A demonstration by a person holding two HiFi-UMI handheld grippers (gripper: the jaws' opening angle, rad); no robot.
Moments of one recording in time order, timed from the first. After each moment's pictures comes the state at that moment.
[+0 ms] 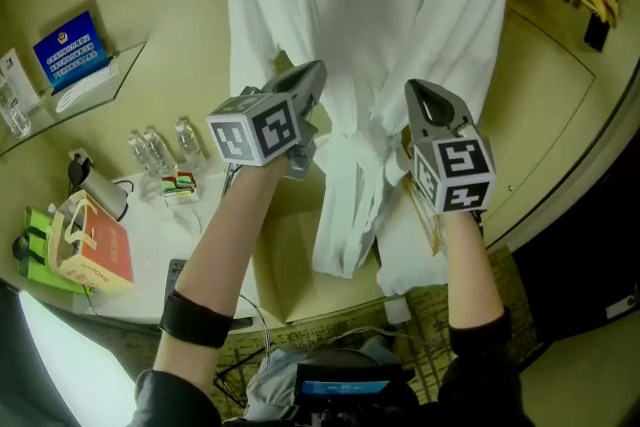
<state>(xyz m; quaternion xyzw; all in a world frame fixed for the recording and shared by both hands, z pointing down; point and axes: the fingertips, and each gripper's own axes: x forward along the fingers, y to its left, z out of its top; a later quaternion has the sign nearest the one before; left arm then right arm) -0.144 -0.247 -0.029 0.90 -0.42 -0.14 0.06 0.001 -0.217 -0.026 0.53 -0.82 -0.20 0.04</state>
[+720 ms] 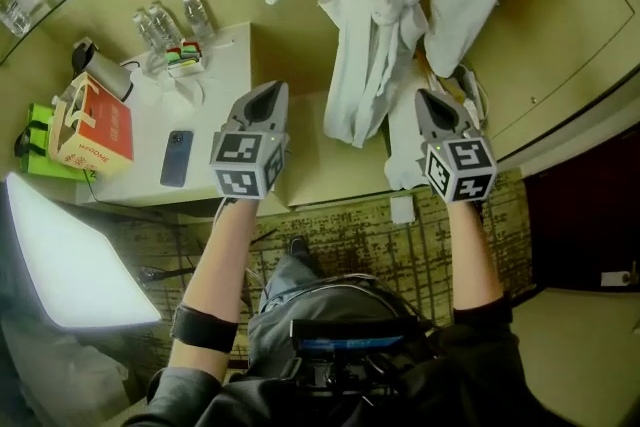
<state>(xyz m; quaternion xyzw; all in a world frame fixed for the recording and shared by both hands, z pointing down) -0.200 -0.077 0.217 0.81 -0.59 0.08 0.03 0.039 -0.107 0.220 0.47 -0.88 -0.01 0.11</state>
